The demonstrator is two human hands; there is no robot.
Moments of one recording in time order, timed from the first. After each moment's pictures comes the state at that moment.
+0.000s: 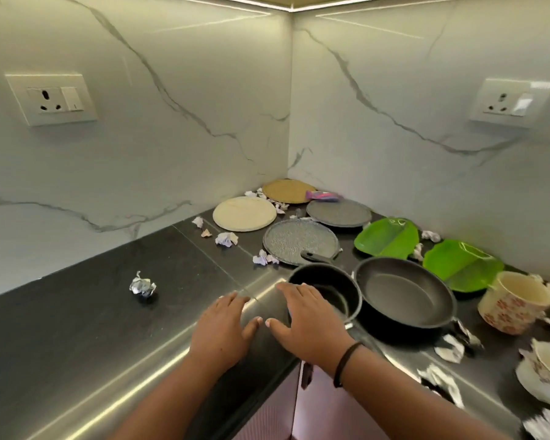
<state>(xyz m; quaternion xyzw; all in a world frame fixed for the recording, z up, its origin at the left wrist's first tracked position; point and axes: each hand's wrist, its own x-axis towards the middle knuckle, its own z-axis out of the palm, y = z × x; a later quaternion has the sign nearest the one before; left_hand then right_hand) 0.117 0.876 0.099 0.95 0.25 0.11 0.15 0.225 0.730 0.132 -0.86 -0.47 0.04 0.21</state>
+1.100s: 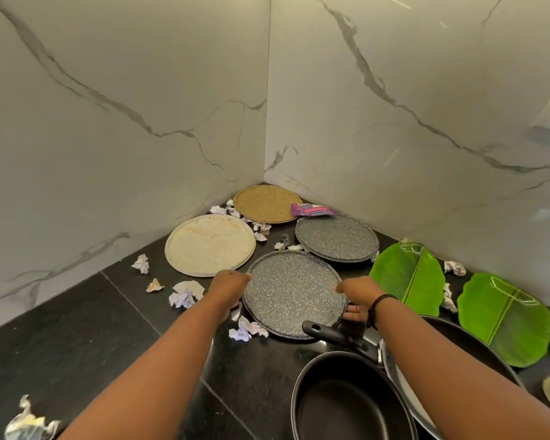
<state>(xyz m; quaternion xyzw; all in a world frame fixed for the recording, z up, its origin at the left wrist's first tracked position) 0.395 1.048 0.079 0.66 0.43 0.03 0.61 0.511 0.826 0.100 -0.83 0.09 0.31 0.46</state>
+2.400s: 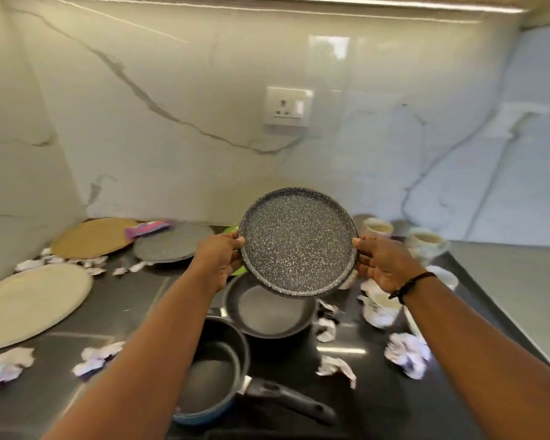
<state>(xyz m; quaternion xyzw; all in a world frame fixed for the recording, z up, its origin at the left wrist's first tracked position) 0.406 0.782 0.207 0.61 0.12 -0.06 0.78 0.374 0.514 0.214 -0.62 0.17 -0.02 0.76</state>
